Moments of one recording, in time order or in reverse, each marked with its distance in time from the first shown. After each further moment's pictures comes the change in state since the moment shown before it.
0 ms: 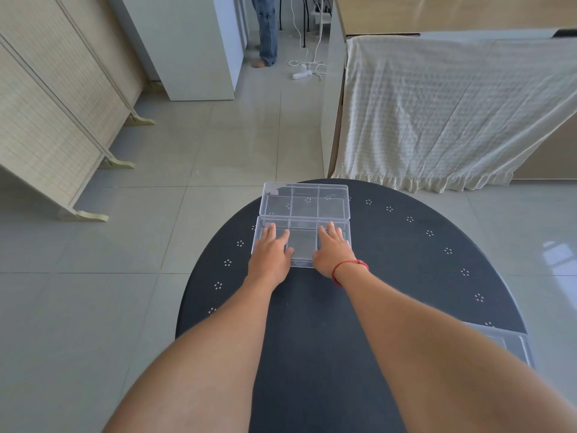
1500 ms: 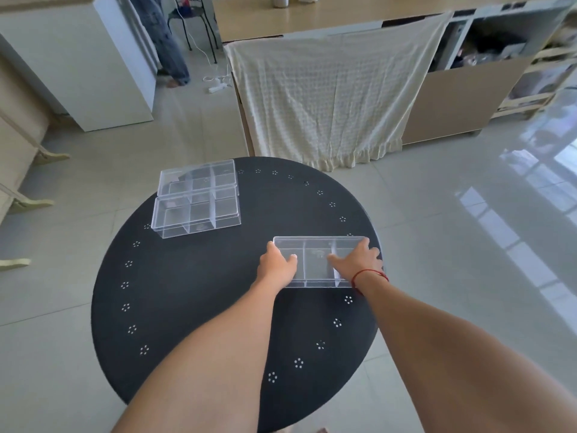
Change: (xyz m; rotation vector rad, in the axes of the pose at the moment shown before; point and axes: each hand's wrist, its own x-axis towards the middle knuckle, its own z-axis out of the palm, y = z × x) left_hand -0.167 0.189 0.103 -0.354 -0.238 -0.215; right_hand -0.223 0.217 -0.025 0.392 0.227 0.686
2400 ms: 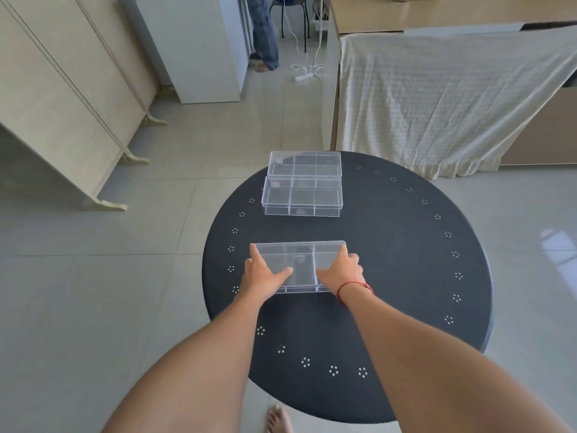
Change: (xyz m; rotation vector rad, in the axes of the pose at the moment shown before) left_hand -0.007 -0.173 -0.146 -0.065 0.198 -0.177; right_hand -0.111 -0.125 0.143 -0.138 -0.209 -0.328
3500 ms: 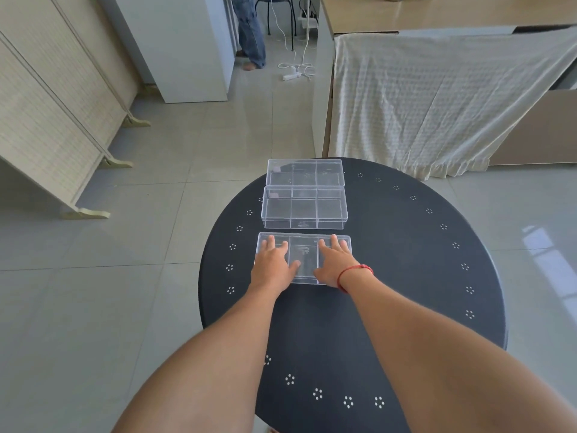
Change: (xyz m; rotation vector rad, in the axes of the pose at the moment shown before) left_hand 0.058 0.034 -0.006 0.374 -0.006 0.333; right_hand 0.063 -0.037 -0.003 -0.426 -0.148 -0.259
